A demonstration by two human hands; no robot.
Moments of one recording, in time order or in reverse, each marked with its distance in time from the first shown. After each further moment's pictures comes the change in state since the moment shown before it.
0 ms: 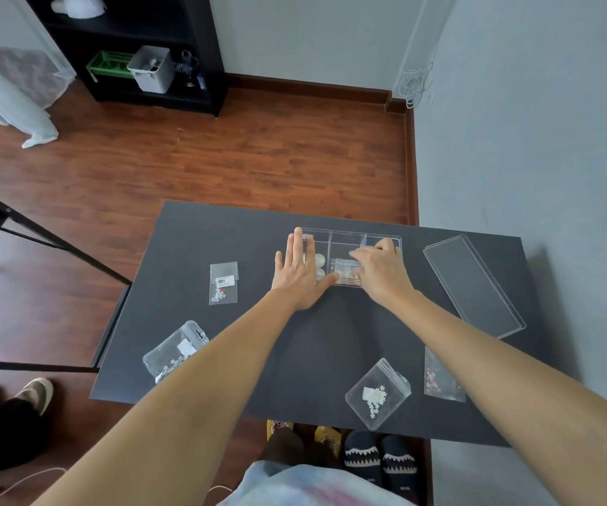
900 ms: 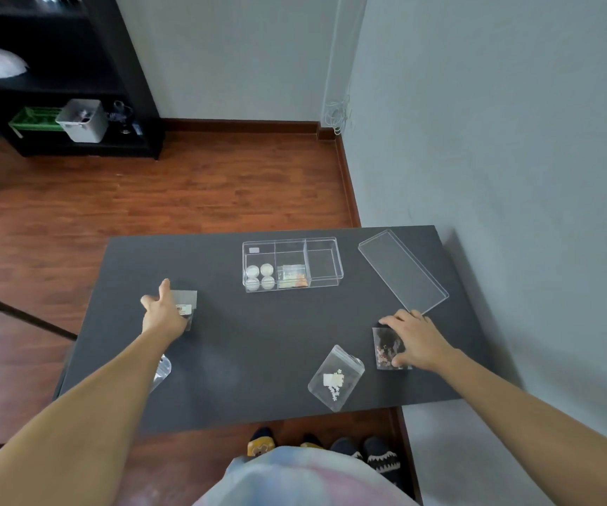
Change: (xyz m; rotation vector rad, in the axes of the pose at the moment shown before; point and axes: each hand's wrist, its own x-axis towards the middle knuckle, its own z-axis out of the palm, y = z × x) left_hand -0.057 -0.123 -0.027 -0.238 0.098 -0.507; right_hand -0.176 0.104 -0.011 -0.104 -0.417 0.202
